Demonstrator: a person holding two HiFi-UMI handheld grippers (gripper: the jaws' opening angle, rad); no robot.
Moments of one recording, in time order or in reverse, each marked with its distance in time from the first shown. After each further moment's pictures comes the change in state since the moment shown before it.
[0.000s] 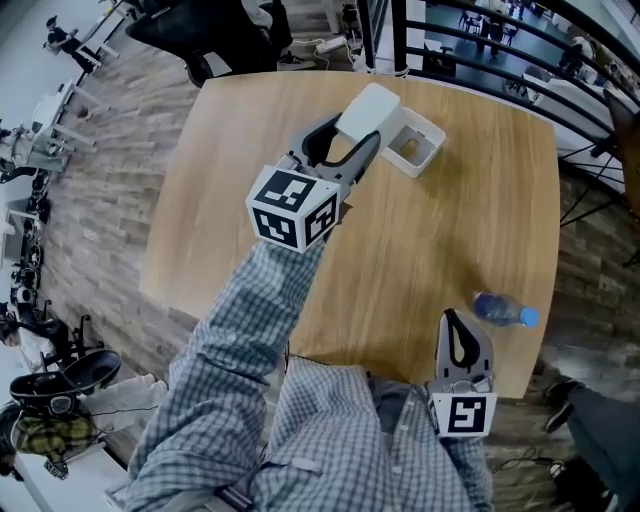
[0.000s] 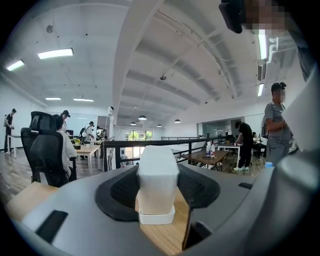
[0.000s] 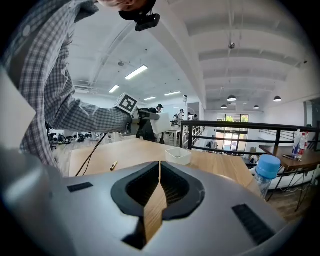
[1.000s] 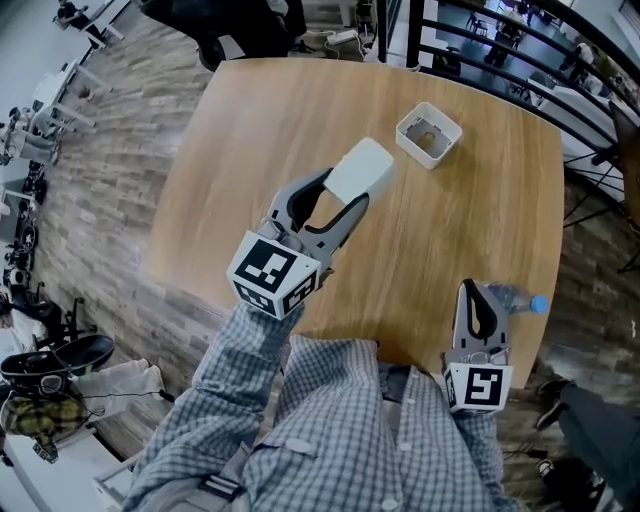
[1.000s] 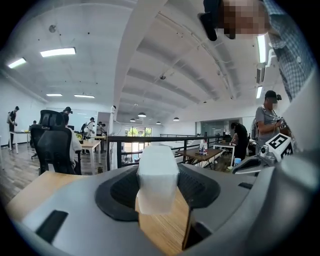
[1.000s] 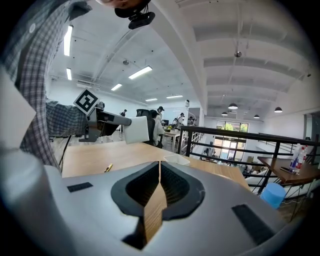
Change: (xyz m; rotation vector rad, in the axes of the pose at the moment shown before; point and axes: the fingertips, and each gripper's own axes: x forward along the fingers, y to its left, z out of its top) left arm -0.123 -0.029 -0.025 -0.022 0.036 -0.015; right arm 0.017 0.000 0.019 -0.115 0.016 -0.014
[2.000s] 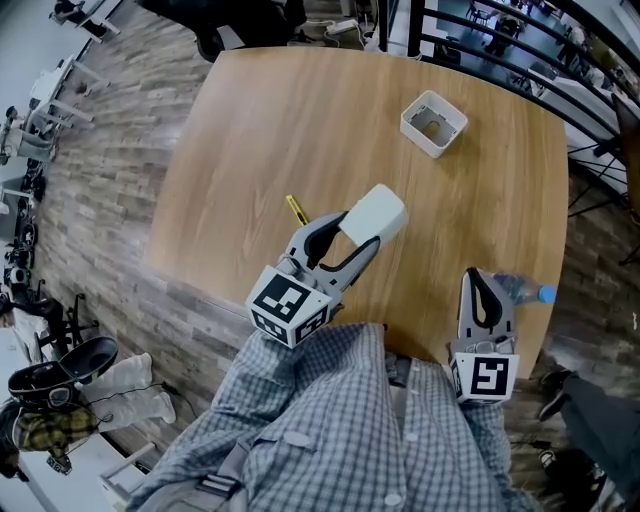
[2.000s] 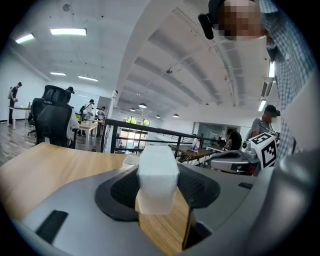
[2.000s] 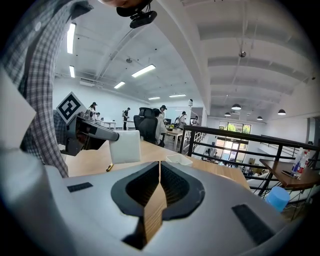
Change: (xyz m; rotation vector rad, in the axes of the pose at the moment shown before) left arm -0.030 -0.047 -0.063 -0.156 0.083 -0.064; right arm 0.005 0.007 0.001 -0.038 0.017 0.024
